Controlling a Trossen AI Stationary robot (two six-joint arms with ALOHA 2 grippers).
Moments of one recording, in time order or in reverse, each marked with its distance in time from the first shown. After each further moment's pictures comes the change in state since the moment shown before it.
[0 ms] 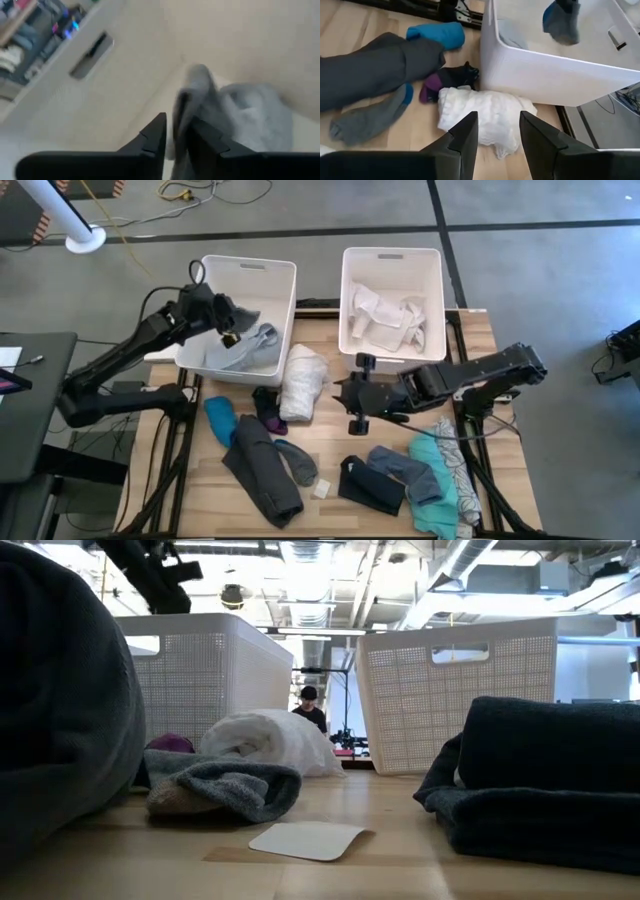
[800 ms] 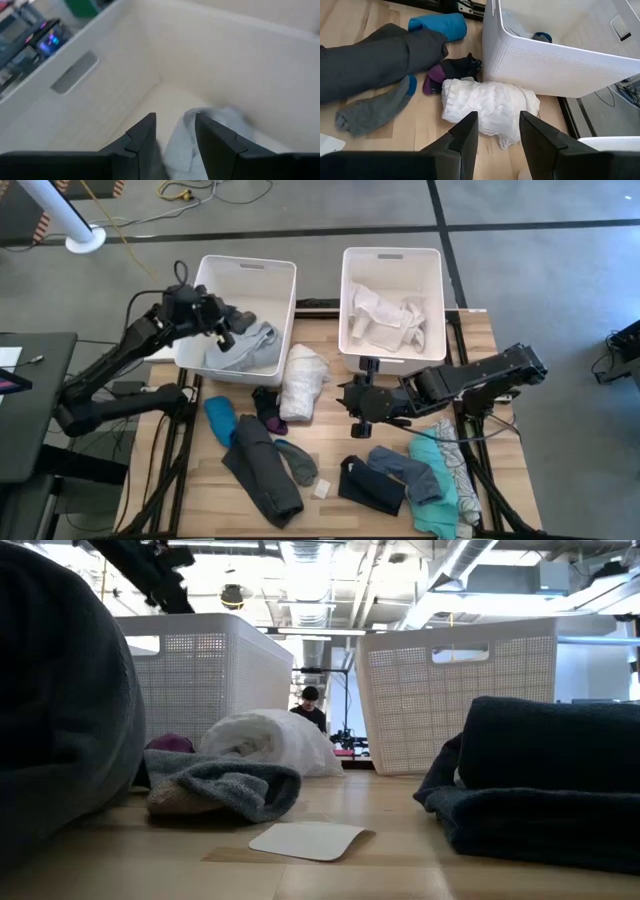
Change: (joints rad) left arm 0.037 -0.077 0.000 0.002 0.209 -0.056; right arm 0.032 0.000 0.000 -0.054 0.025 0.055
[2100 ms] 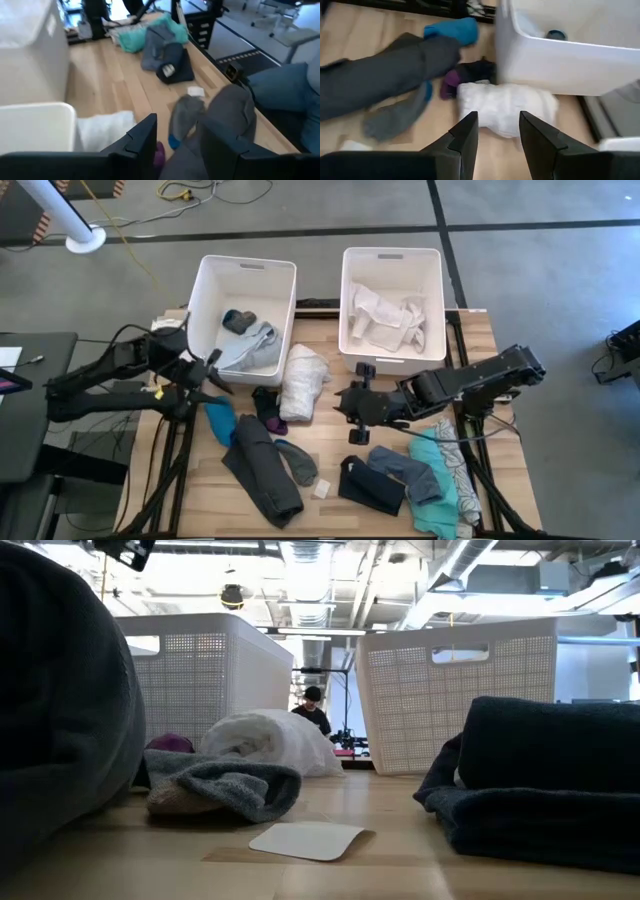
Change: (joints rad) left arm -0.497 -0.279 -0.079 -0.250 0.590 -0.051; right arm 0.013 0.016 0.000 0.025 -0.061 0.073
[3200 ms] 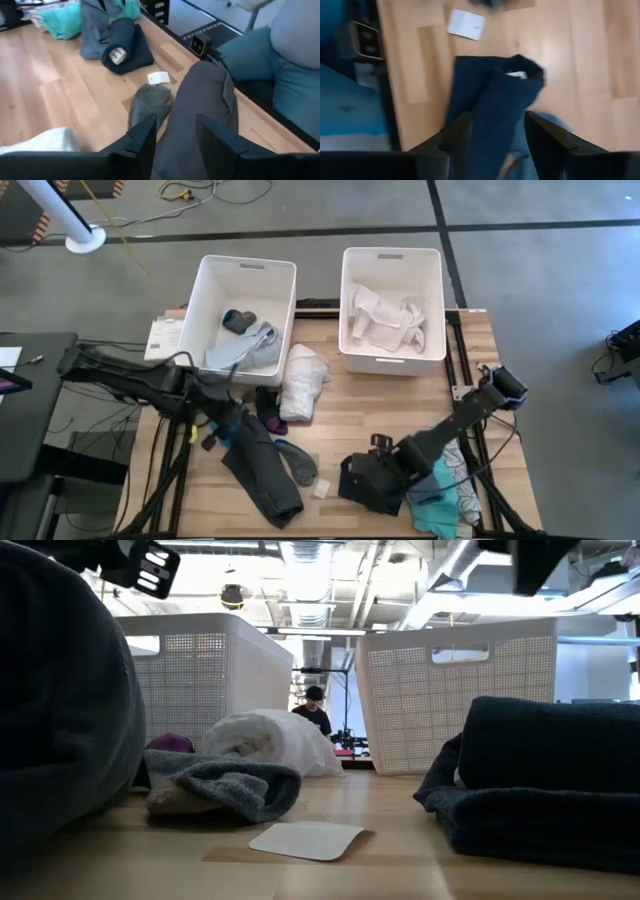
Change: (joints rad) left arm -0.481 0.245 -0.224 0.457 -0.216 -0.113; right arm 0.270 0.245 0.000 -0.240 -0.388 0.616
